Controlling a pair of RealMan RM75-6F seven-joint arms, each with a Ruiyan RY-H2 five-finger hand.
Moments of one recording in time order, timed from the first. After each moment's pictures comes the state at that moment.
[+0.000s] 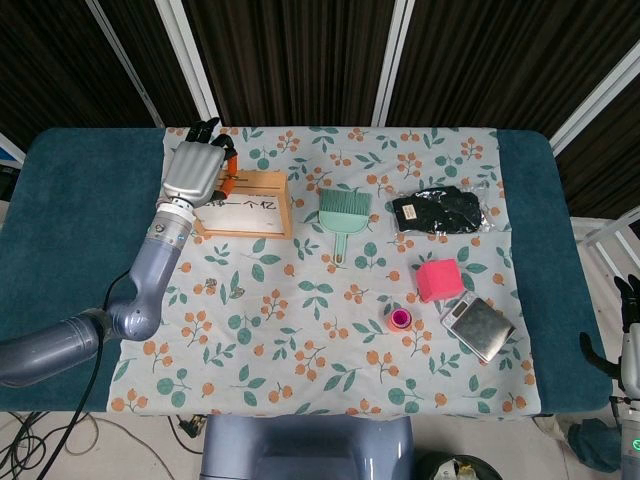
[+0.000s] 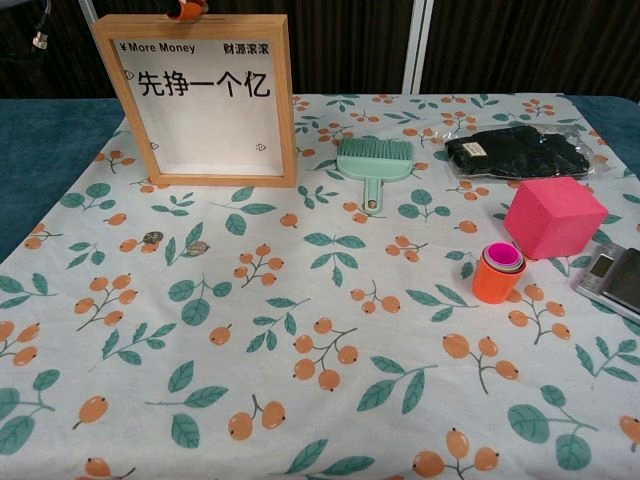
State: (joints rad) left arm -1.06 -1.41 -0.34 -1.30 0.78 0.90 0.45; right arm 0.03 -1.11 0.19 -1.71 -1.25 1.51 -0.03
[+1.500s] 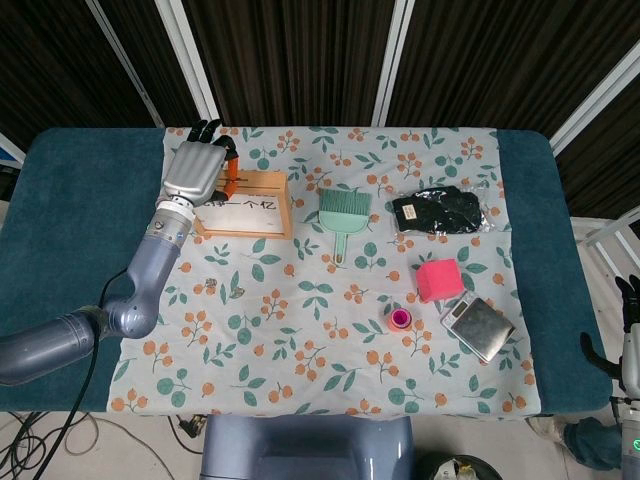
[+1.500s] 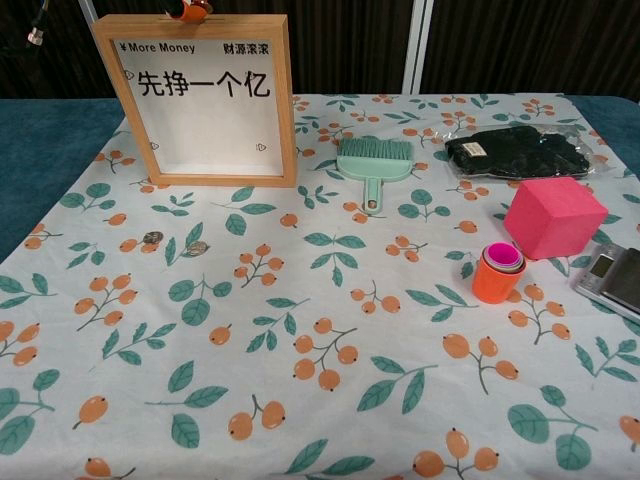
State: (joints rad) left arm -1.08 -1.38 -0.33 -1.32 0.73 0.87 0.45; right arm 0.03 -1.11 0.20 -1.71 -1.24 1.50 -0.03
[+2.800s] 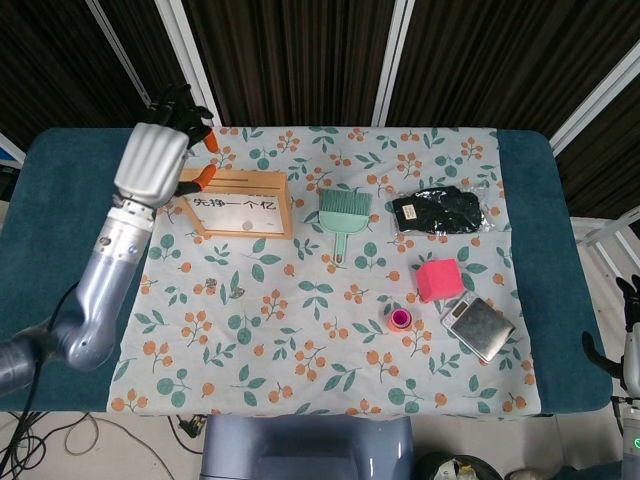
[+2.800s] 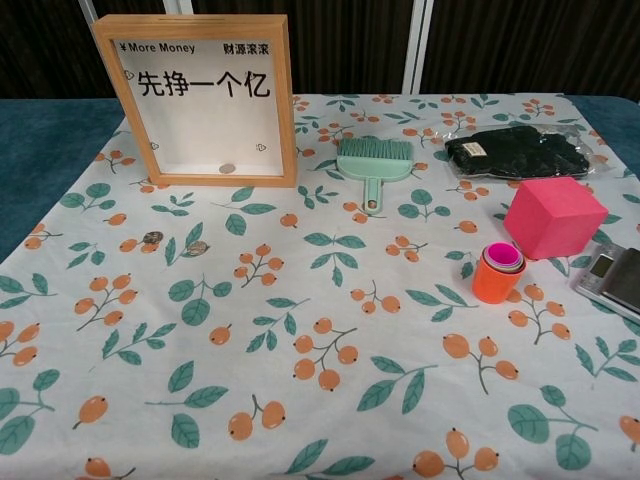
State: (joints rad) left arm -0.91 -1.14 -0.34 -1.65 1.05 1.17 0.28; right arm 0.03 -1.11 0.20 -1.71 -1.22 1.50 -0.04
